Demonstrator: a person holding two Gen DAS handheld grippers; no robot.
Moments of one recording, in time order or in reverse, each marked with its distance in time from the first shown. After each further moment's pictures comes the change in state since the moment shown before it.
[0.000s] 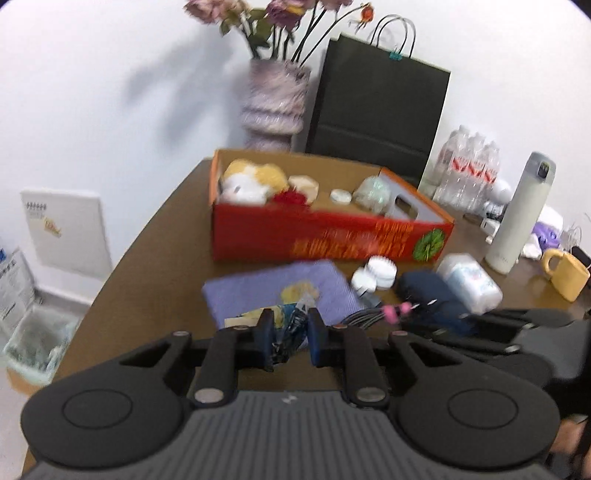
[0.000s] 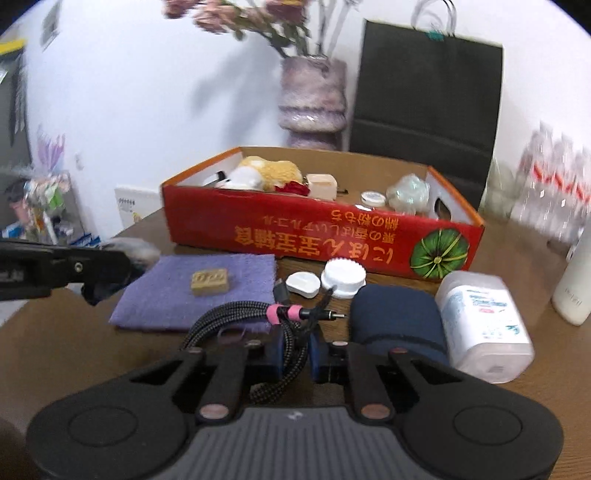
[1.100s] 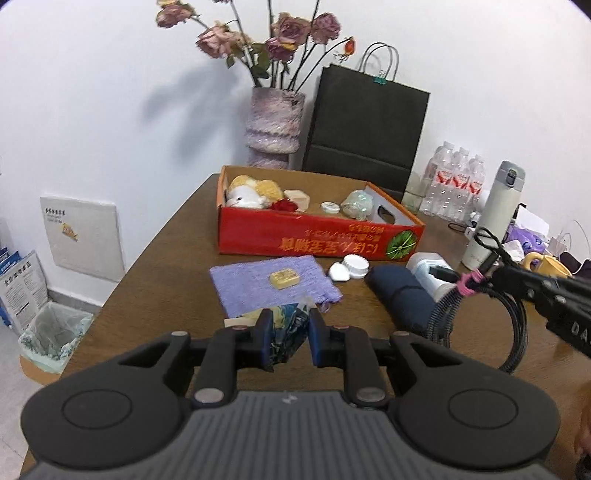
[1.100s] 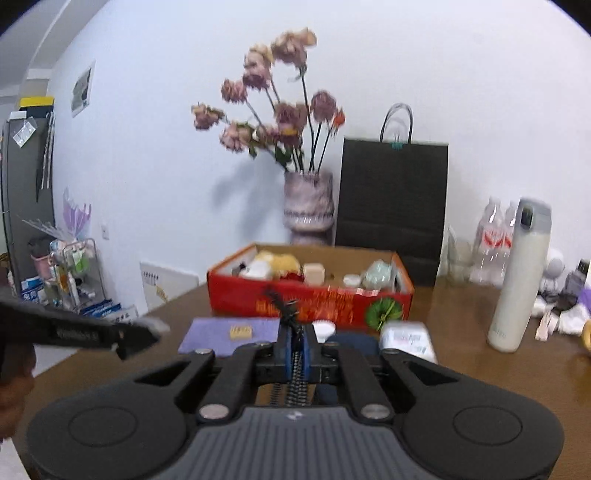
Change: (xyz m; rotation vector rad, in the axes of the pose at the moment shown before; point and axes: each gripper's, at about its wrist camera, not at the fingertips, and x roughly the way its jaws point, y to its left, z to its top) left arm -0.070 -0.027 -0.023 0.002 -0.086 0.015; right arm -0.156 -0.022 -0.025 0.026 -0.301 0.017
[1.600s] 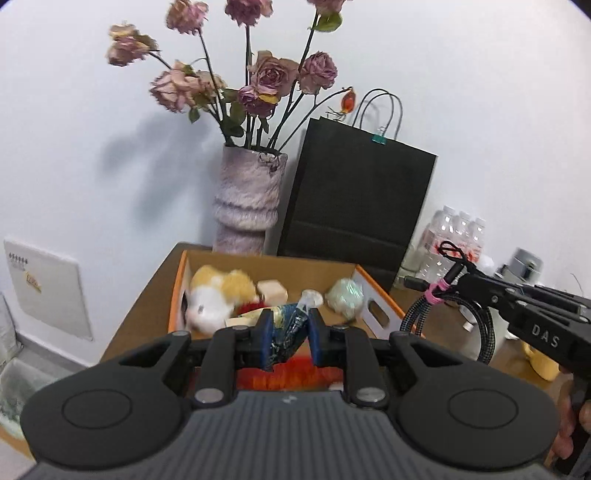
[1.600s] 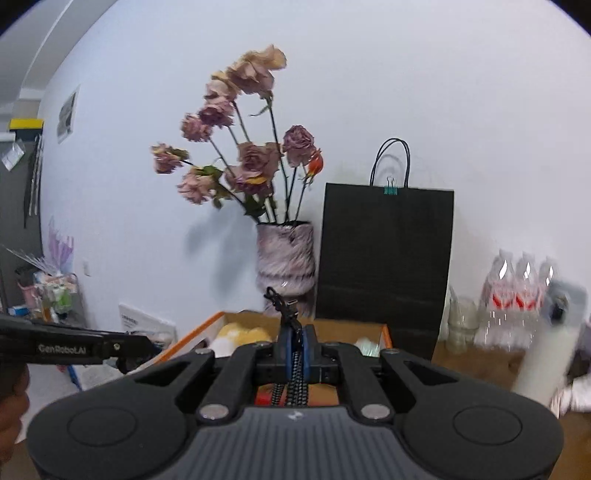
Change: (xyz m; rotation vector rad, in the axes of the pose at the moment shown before) left arm 0.095 -0.006 0.133 -0.013 -0.101 -0.067; right arm 0.110 -0.052 0.101 -0.005 -0.076 -0.012
